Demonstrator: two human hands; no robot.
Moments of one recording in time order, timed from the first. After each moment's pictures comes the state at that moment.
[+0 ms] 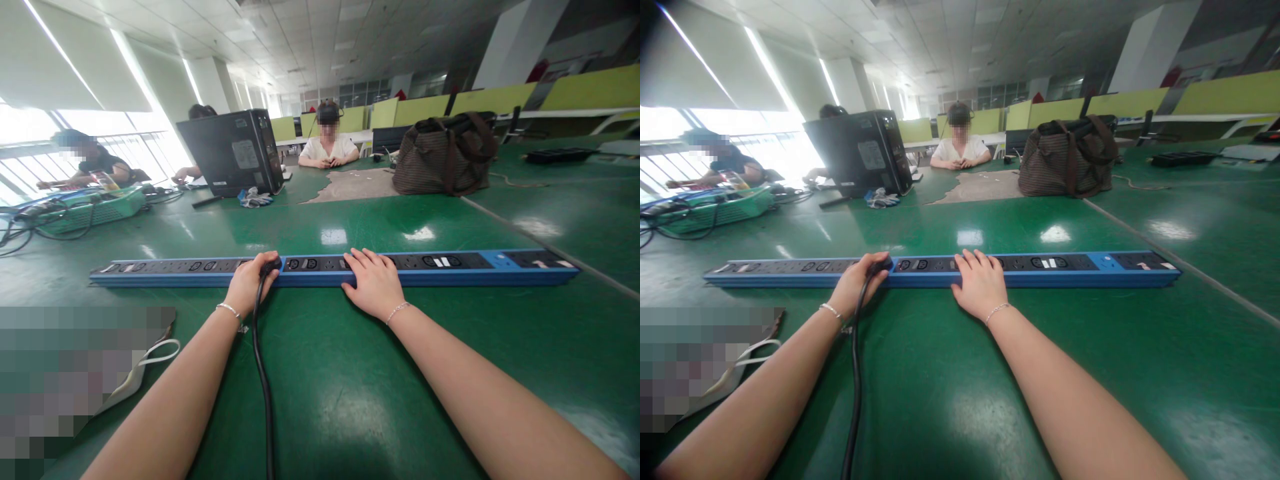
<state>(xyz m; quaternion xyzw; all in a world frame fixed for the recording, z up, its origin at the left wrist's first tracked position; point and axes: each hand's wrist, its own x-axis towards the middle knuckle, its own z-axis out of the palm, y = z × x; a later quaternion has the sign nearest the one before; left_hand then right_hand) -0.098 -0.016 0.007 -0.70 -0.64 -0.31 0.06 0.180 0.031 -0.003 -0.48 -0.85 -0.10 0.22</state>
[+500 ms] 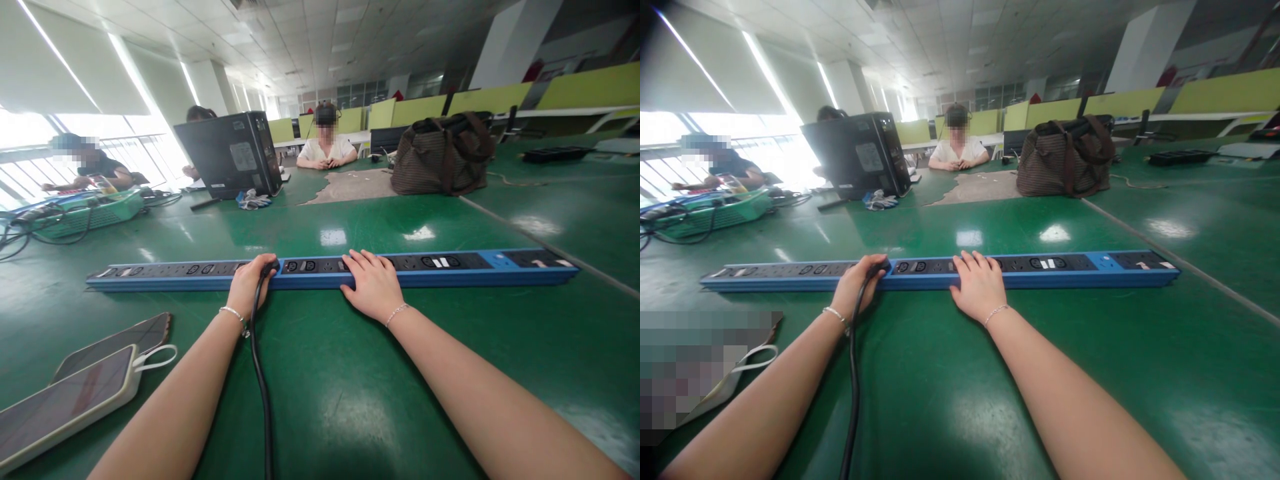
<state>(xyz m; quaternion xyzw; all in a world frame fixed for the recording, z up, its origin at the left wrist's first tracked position) -0.094 -0.011 0.002 -0.69 -0.64 -0.33 0.09 0.181 0.031 -0.002 -0.48 -0.85 -0.09 0.22</state>
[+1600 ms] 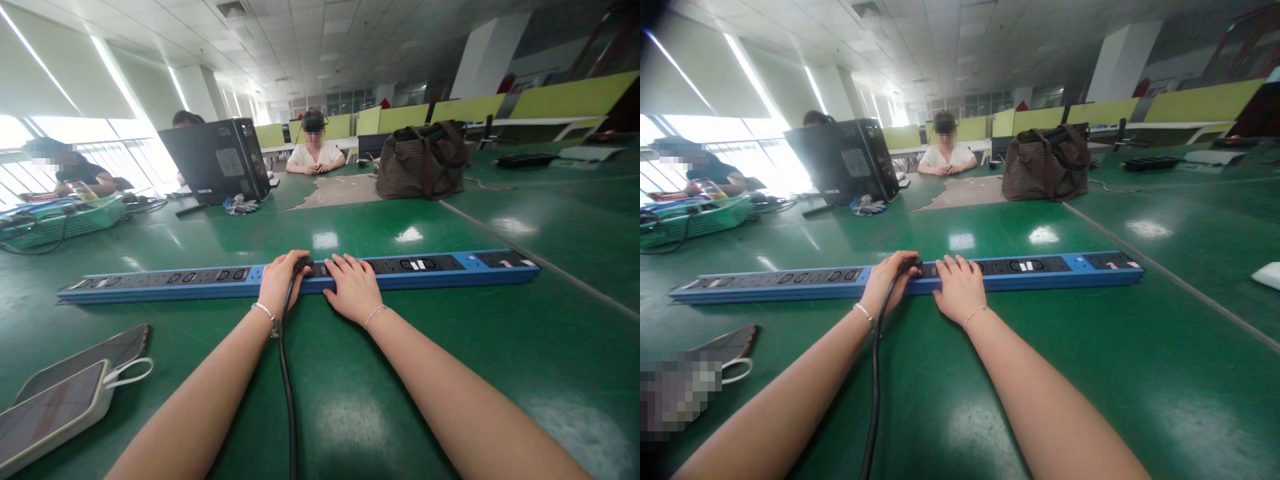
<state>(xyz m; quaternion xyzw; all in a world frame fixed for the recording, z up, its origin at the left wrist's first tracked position) 0.007 0.007 0.027 -0.70 -0.63 -0.33 0.01 0.179 0.030 0.000 -0.48 -0.85 -0.07 0.23</state>
